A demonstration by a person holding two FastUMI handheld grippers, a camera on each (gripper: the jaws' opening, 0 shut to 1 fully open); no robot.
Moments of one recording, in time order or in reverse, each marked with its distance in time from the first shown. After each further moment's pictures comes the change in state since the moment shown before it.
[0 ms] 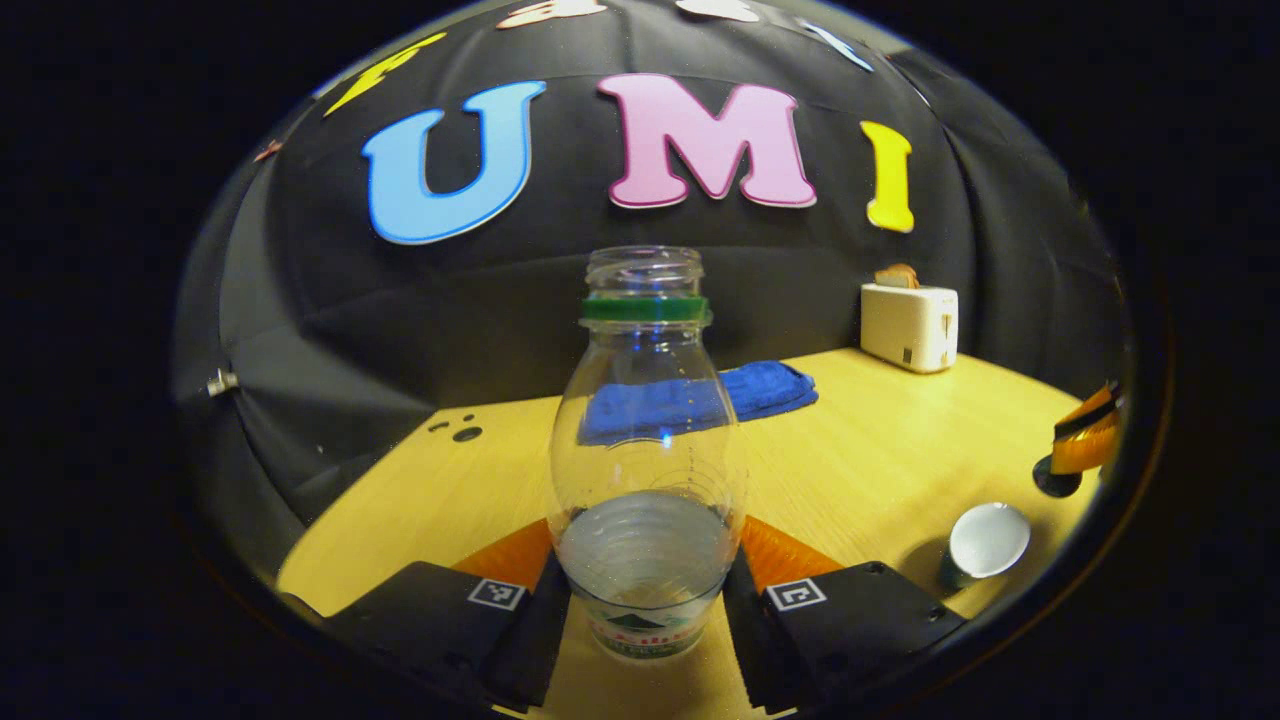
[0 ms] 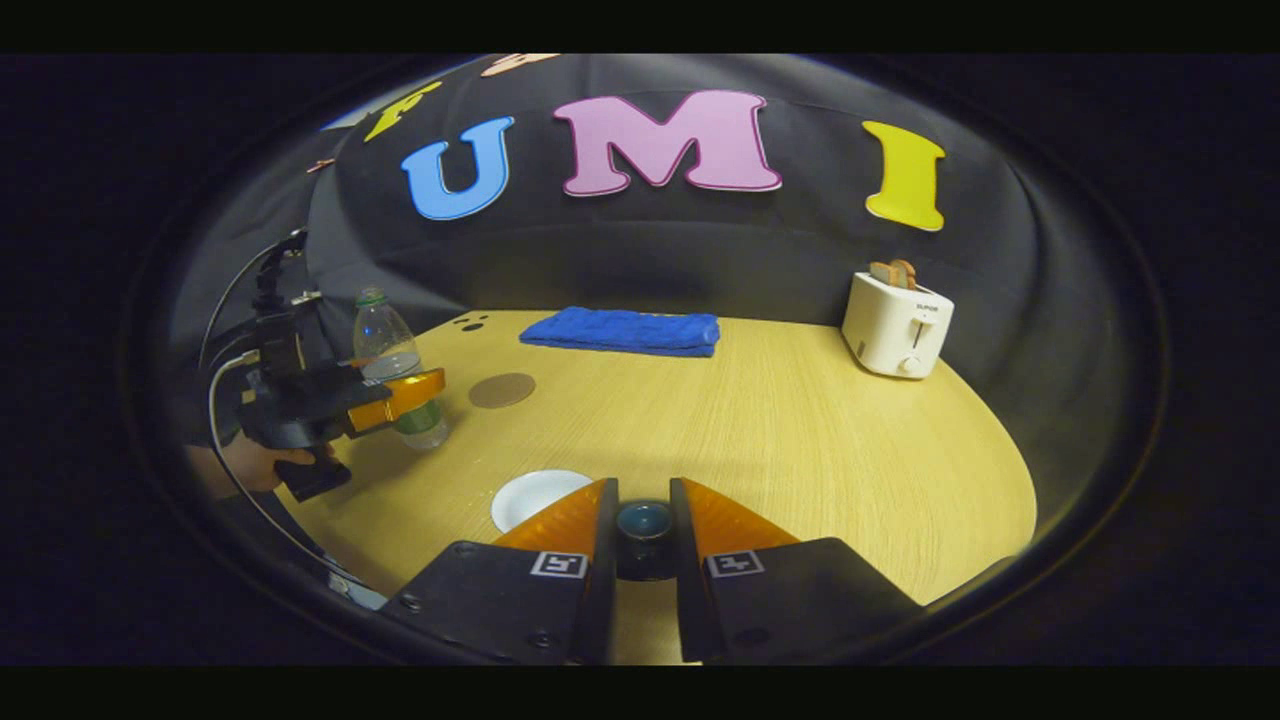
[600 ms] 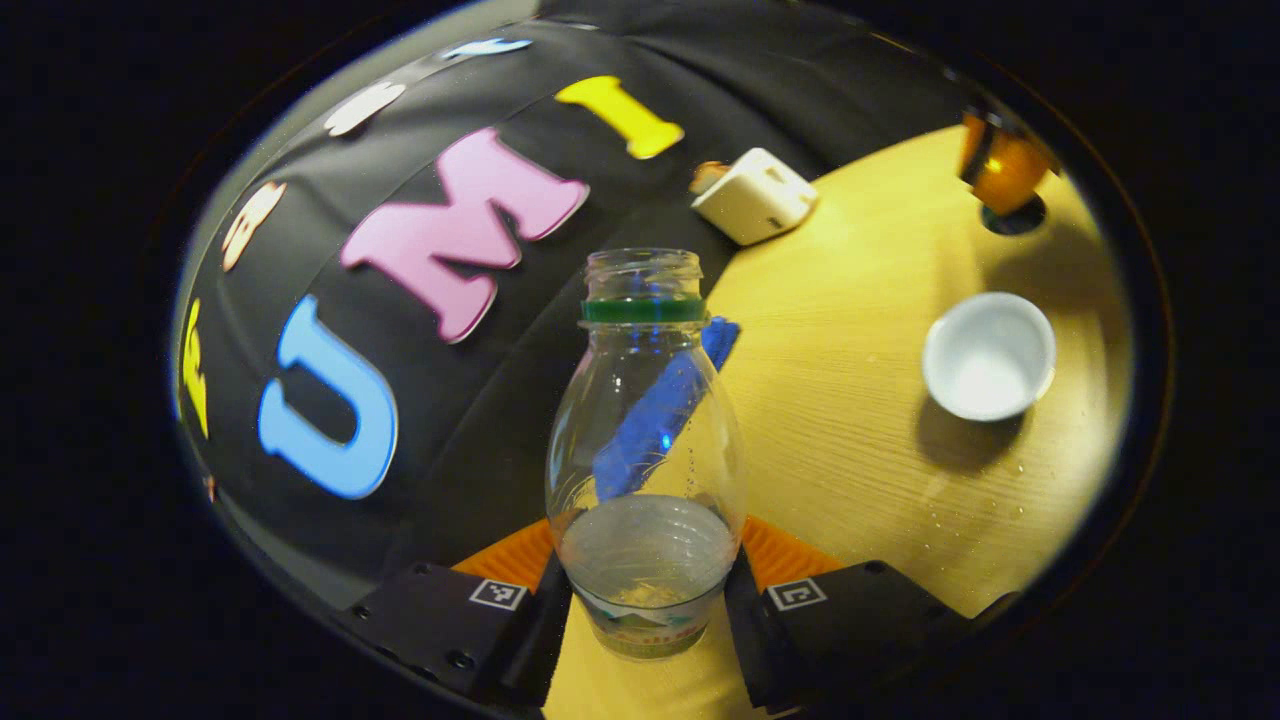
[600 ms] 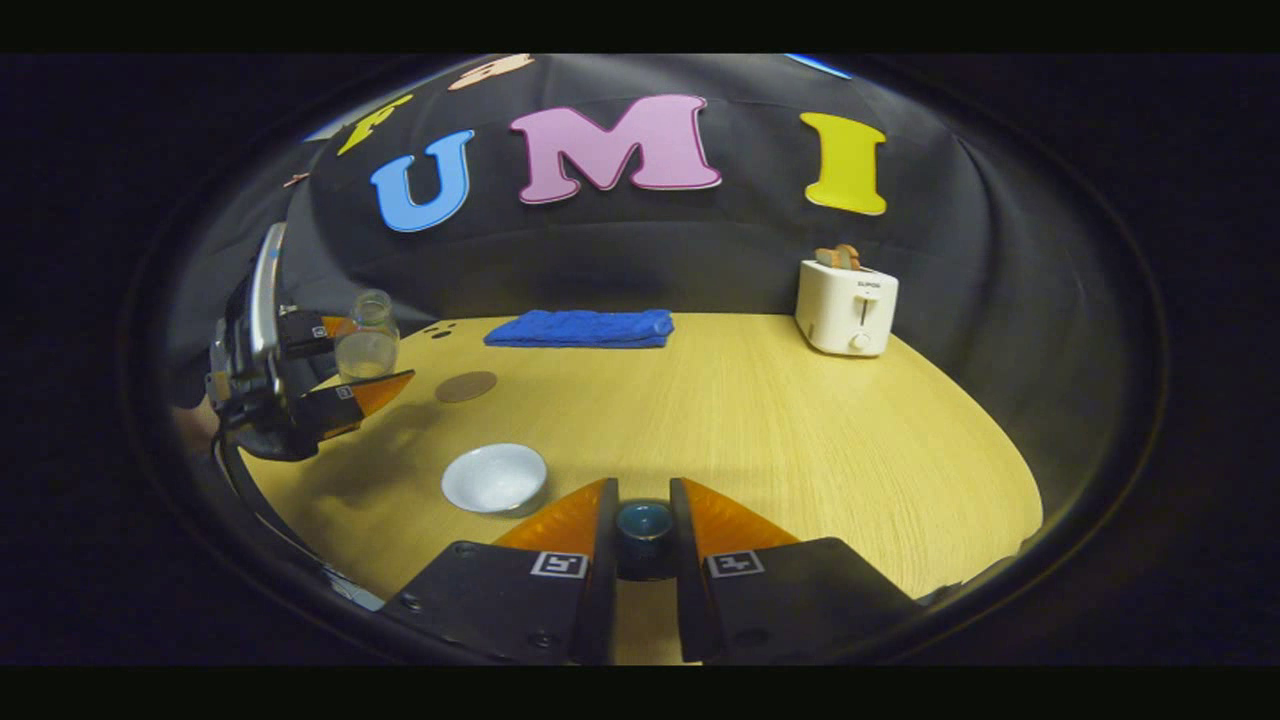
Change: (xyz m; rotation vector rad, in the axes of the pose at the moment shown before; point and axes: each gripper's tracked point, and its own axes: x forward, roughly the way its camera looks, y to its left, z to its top) left arm -0.016 -0.058 0.012 0.853 -0.053 -0.086; right arm -0.020 -0.043 -0.030 0.063 -0.034 -0.081
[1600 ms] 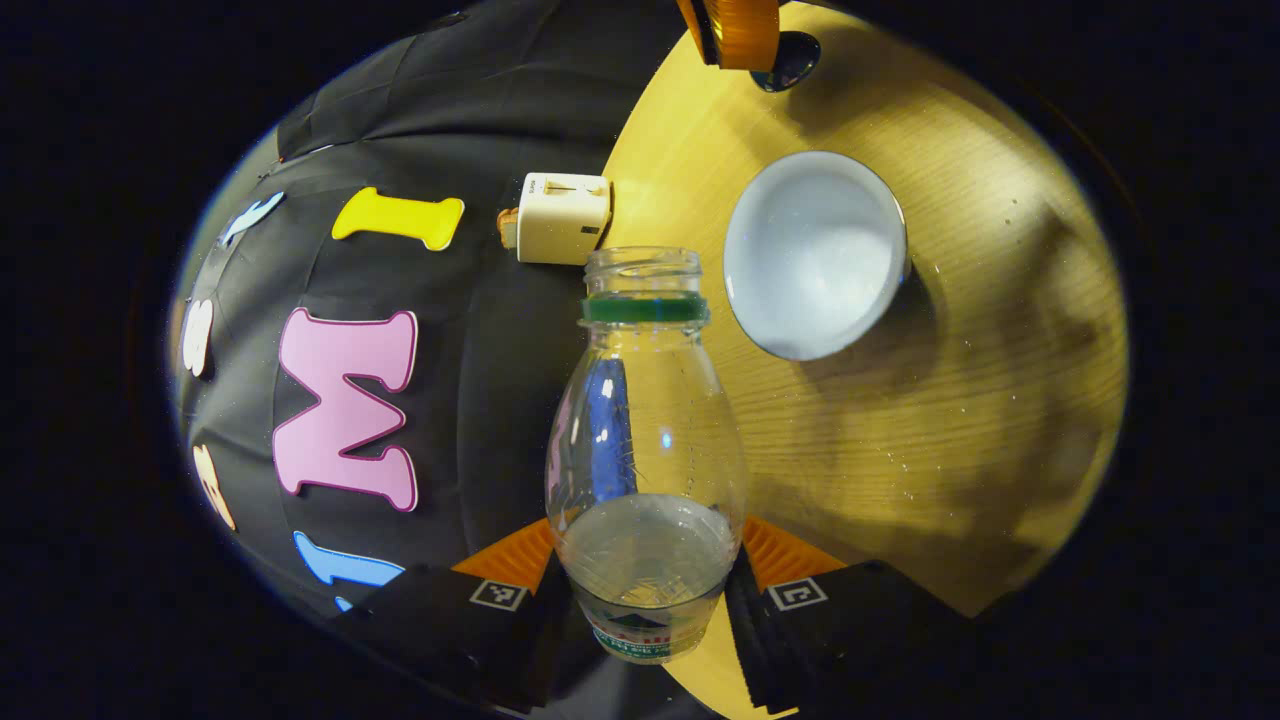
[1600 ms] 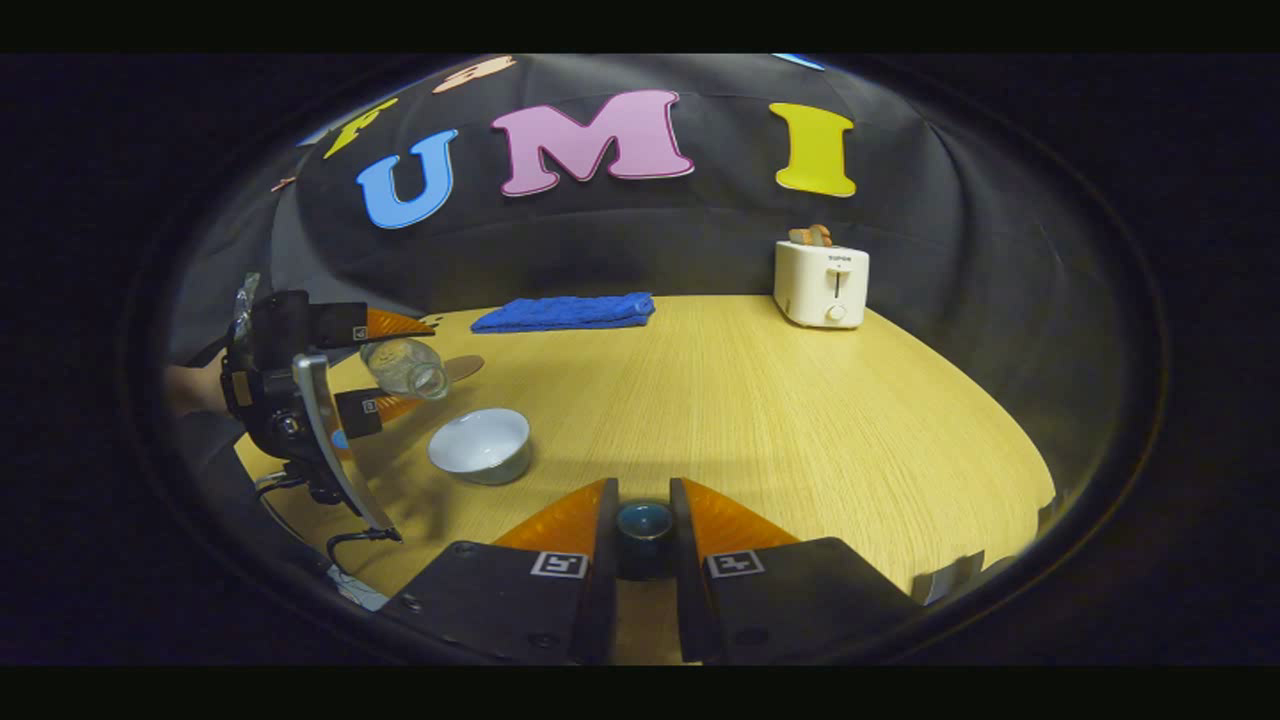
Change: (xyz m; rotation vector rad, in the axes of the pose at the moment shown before) left arm 0.027 -0.043 0.008 0.592 -0.012 -0.099; right arm -0.015 0.000 -0.029 0.031 0.018 -0.019
